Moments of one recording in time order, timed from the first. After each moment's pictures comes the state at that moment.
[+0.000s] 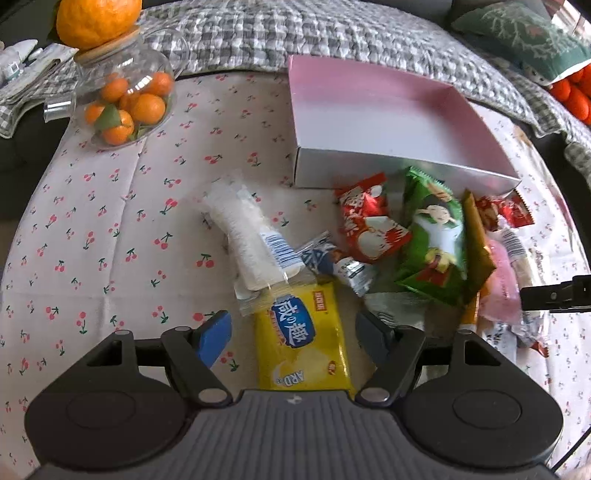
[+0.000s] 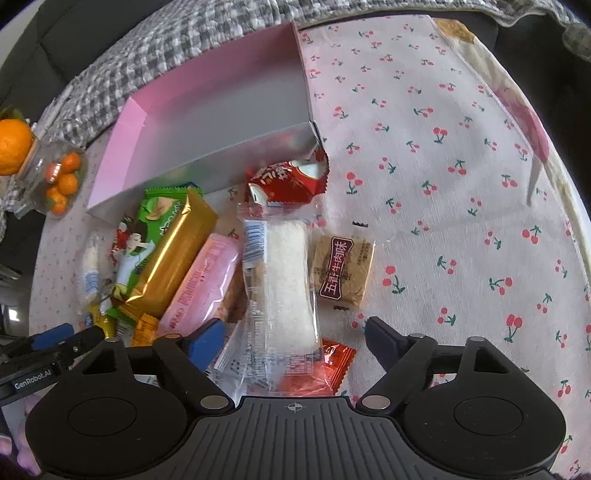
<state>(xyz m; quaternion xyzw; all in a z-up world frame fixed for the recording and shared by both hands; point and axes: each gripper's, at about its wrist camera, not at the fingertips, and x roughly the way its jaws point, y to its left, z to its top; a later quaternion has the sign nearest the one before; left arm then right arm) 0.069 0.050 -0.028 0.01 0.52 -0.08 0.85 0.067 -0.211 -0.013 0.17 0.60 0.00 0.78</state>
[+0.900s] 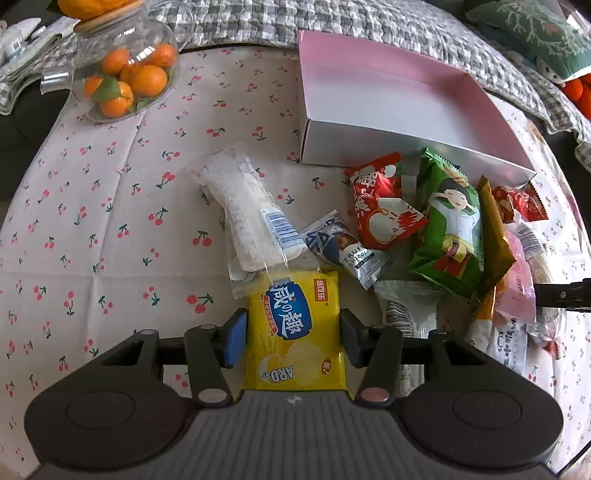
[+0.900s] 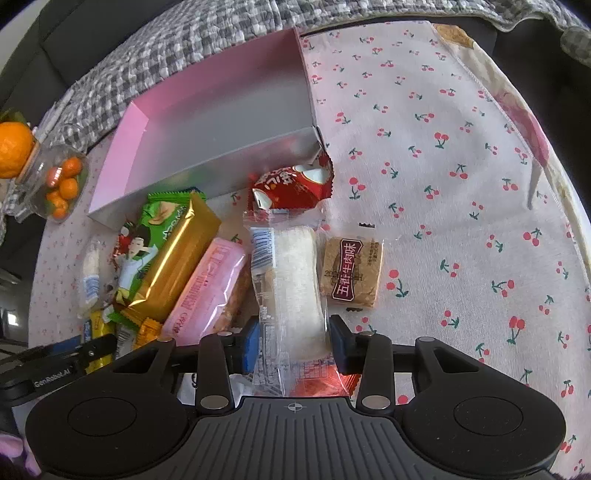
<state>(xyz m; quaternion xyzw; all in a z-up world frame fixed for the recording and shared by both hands) 0.076 0.053 -0.043 -0.01 0.55 -0.07 0.83 0.065 -0.209 -0.009 0.18 0.59 0.00 0.79</state>
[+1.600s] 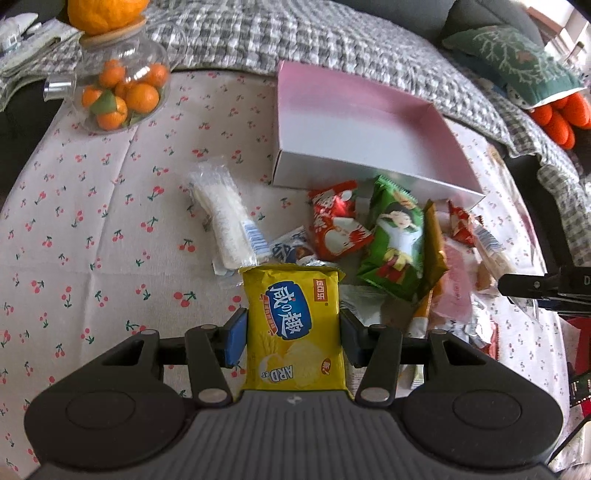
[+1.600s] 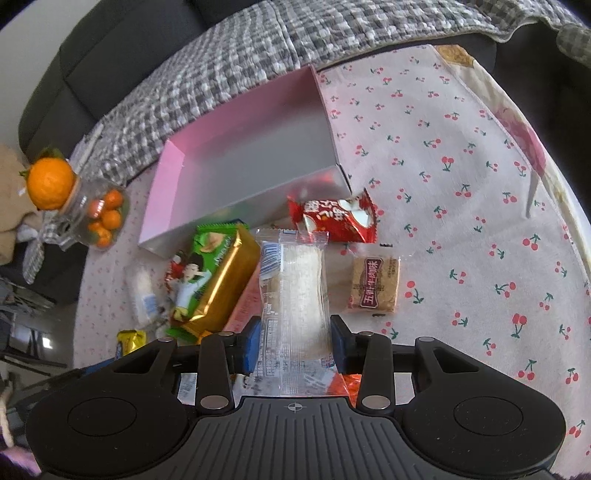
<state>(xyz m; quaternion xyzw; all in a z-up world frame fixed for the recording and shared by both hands) 0.059 0.058 -0.013 -0.05 0.52 -0.11 0.85 0.052 -0.214 0.027 0.23 0.55 0.03 0.81</state>
